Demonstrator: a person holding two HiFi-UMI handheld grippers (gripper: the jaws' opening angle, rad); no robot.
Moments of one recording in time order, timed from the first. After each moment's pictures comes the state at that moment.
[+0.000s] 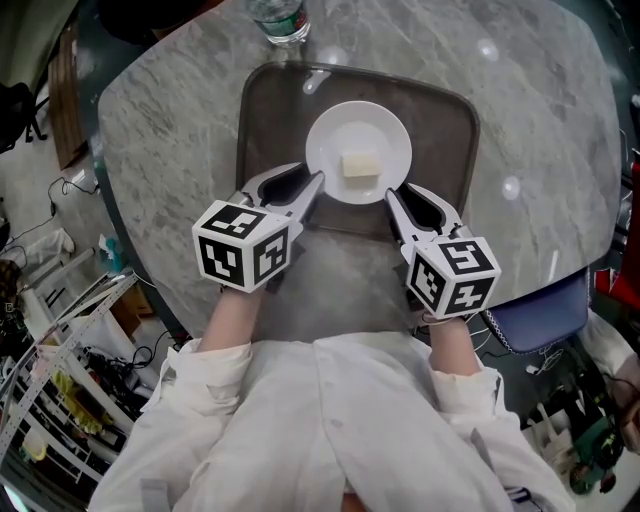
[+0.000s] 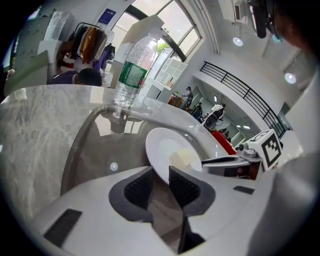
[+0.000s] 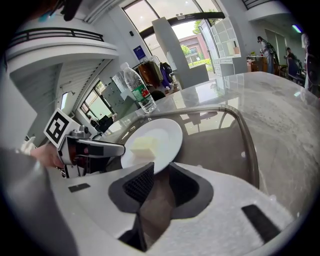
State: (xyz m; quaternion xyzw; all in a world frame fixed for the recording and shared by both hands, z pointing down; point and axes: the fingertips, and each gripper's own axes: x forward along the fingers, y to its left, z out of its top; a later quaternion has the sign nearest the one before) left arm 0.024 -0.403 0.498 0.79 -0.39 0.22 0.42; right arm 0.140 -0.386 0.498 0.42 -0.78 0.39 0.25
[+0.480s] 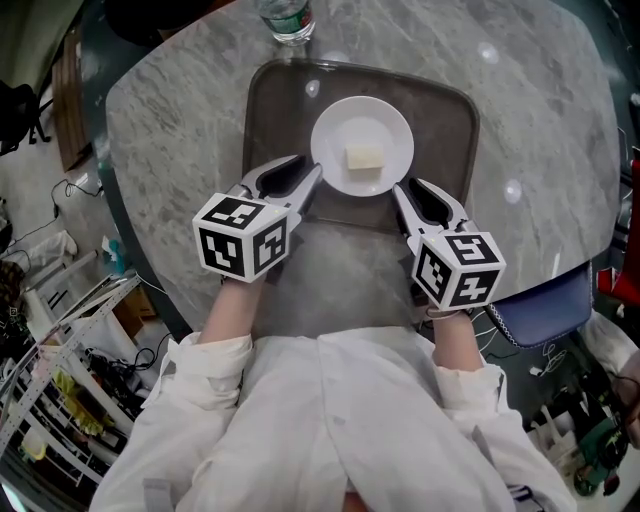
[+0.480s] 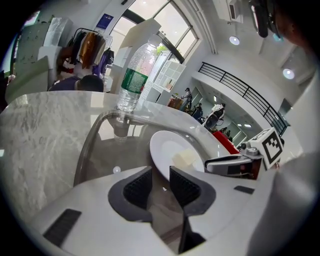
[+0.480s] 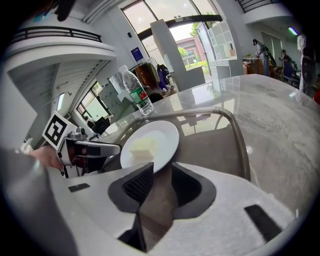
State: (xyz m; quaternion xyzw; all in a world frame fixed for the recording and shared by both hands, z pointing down) left arm 0.013 -0.405 0.495 0.79 -0.40 0.22 0.40; right arm 0.147 -0.385 0.494 0.44 -0.77 0.39 0.25
